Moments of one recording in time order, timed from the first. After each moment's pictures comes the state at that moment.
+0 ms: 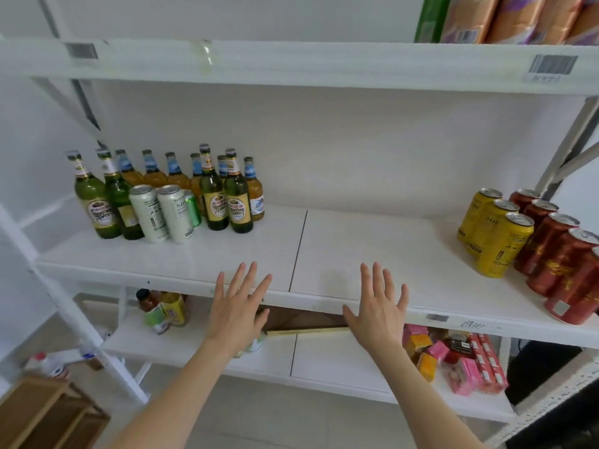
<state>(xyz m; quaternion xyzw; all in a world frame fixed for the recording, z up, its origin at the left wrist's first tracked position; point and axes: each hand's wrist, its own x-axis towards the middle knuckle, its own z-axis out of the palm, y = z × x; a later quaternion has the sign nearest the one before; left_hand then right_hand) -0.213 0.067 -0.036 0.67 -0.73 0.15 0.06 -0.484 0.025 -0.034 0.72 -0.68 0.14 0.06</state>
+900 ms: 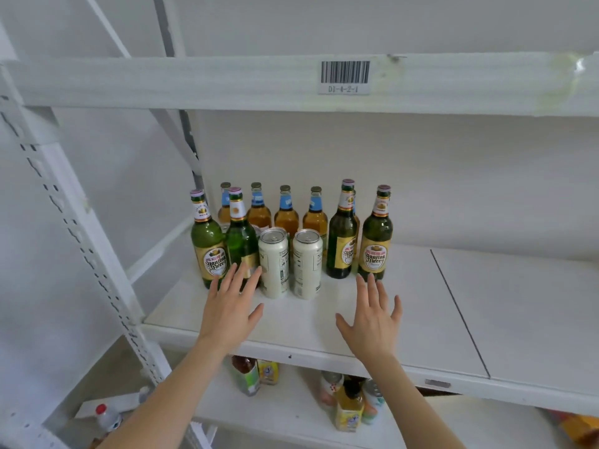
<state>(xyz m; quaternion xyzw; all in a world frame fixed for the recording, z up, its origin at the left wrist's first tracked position) 0.178 -0.042 -0.016 0.70 -0.69 0.13 0.13 -0.090 -0.081 -0.042 0.72 -0.67 0.18 0.04</state>
